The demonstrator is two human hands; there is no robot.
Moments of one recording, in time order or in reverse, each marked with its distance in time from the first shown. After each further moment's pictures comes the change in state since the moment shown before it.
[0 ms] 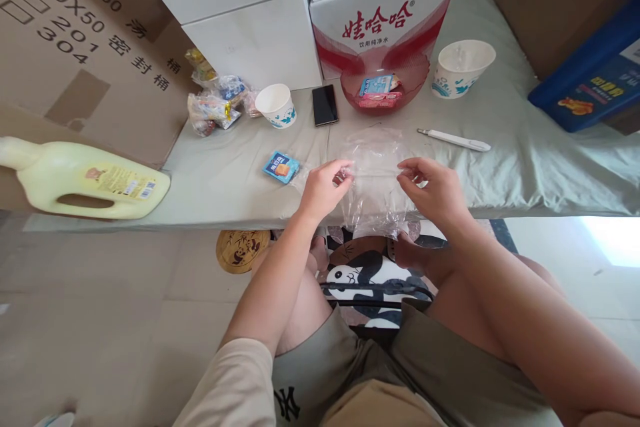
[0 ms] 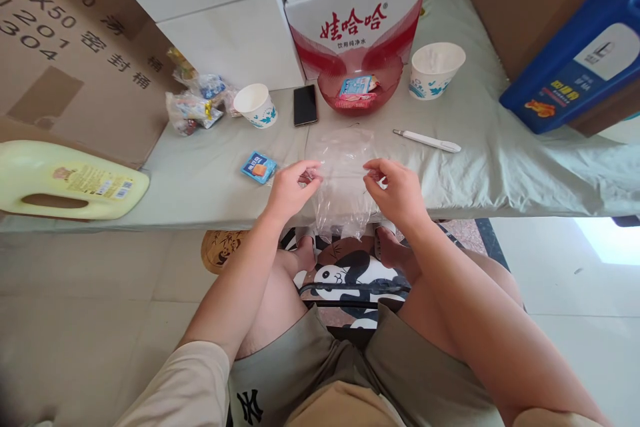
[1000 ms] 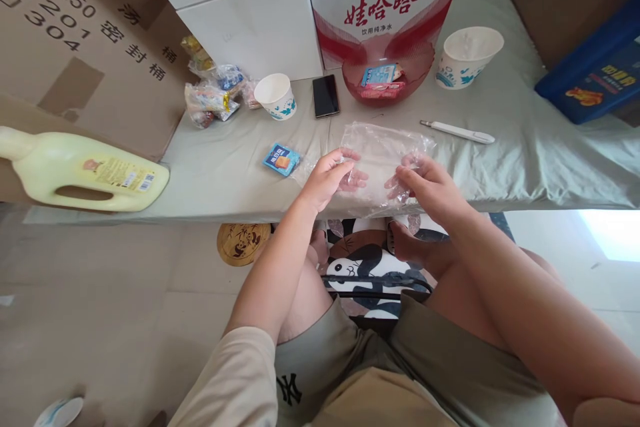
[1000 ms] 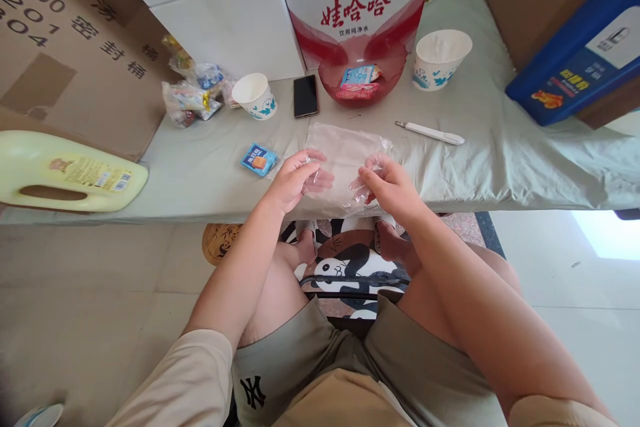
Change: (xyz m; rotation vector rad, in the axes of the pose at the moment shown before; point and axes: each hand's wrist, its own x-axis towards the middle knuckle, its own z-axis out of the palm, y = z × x) left_hand 0.001 0.015 0.004 -0.499 -0.187 -0.455; right_hand -0.005 -0.012 0.004 0.519 -0.266 0.370
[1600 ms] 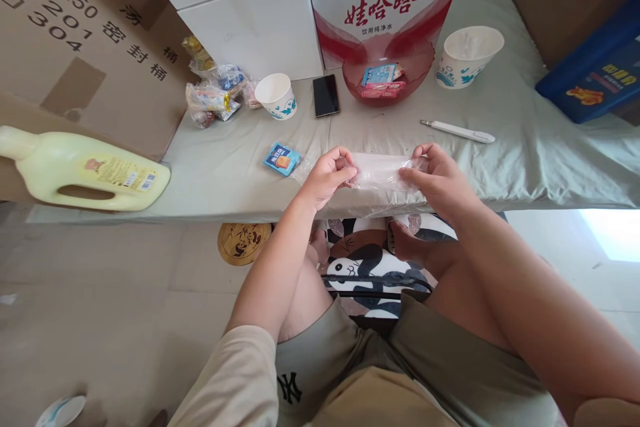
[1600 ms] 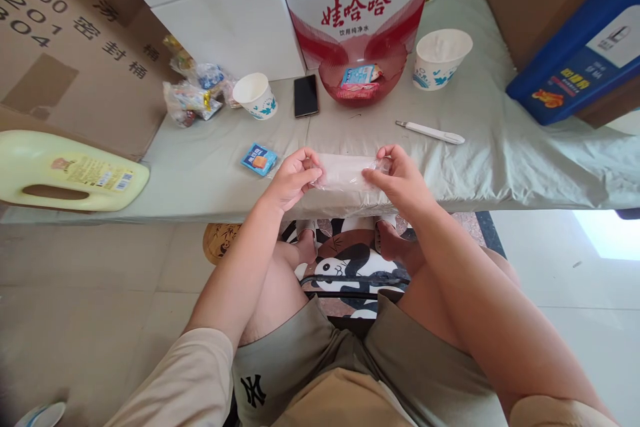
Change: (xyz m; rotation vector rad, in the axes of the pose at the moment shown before) left_hand 0.008 -0.006 -0.007 -0.090 -0.100 0.161; right_hand 0.006 0.003 -0.010 0.138 0.147 -0.051
